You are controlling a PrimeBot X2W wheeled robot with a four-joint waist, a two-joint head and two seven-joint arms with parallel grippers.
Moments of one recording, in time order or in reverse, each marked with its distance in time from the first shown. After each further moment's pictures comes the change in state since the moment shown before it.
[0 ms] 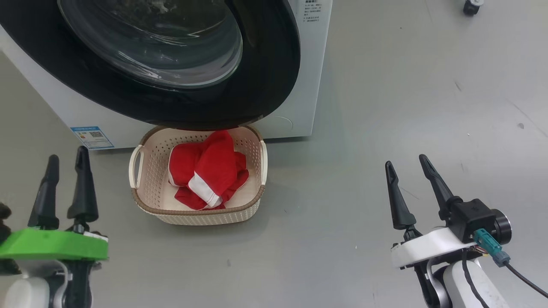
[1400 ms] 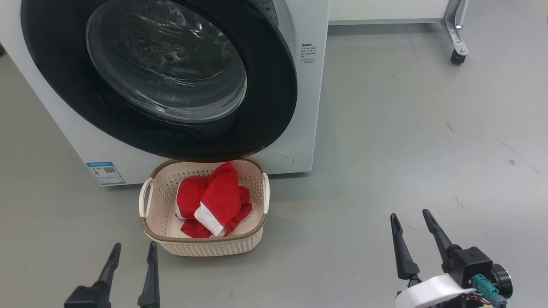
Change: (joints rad) left arm 0.282 -0.019 -0.197 0.039 0.431 0.197 -0.118; right arm 0.187 0.019 -0.022 0.002 0.000 -0.019 0.000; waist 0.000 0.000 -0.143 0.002
